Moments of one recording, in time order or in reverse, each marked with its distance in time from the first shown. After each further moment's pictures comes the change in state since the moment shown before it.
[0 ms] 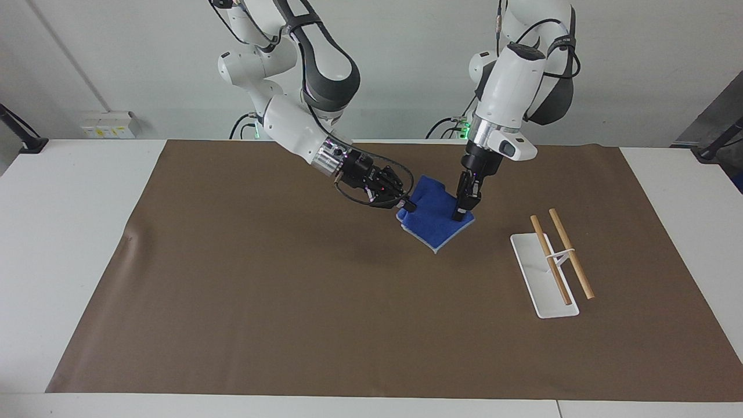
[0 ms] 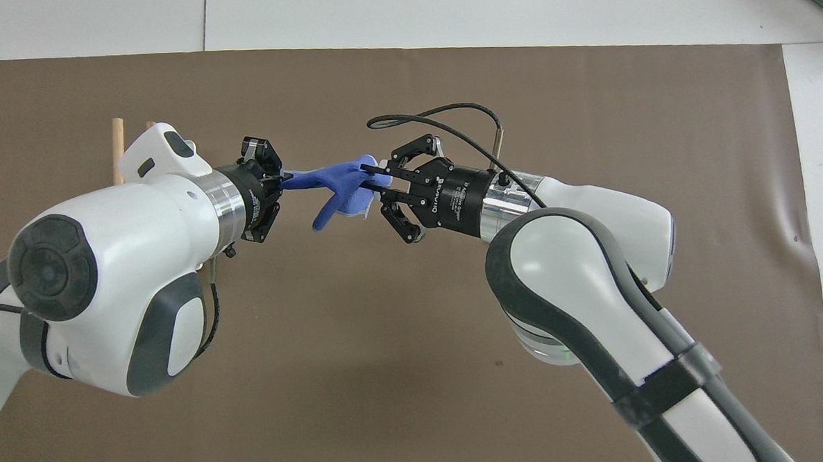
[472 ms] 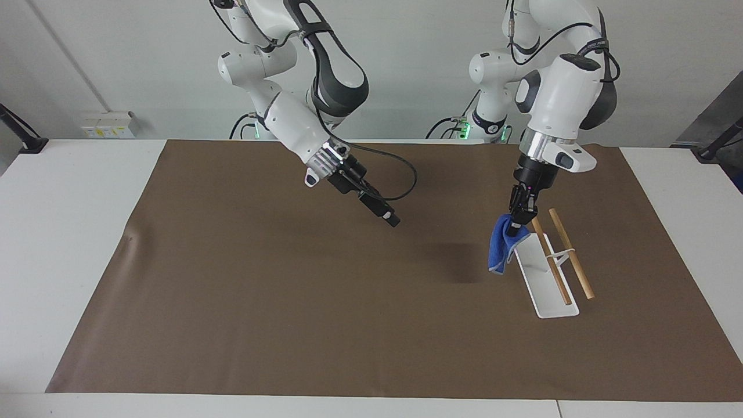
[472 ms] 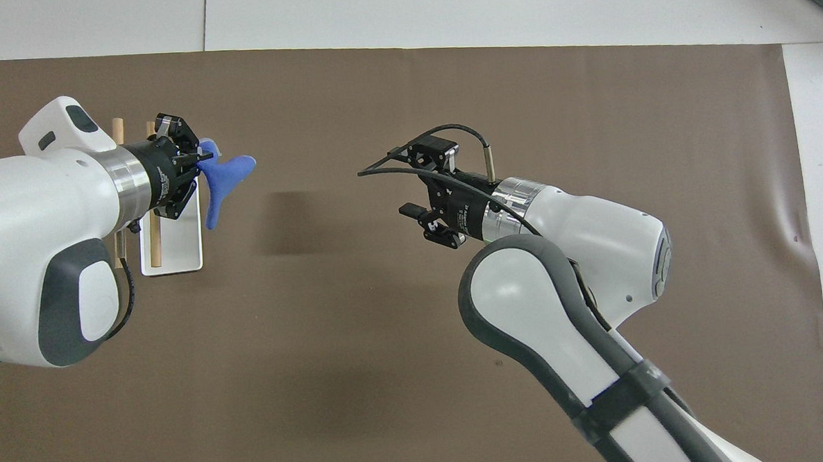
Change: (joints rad) left arm 0.017 0.006 0.155 0.003 0.000 0.004 0.221; right arm 0.014 0.001 -0.001 -0.080 -0.291 0.150 -0.399
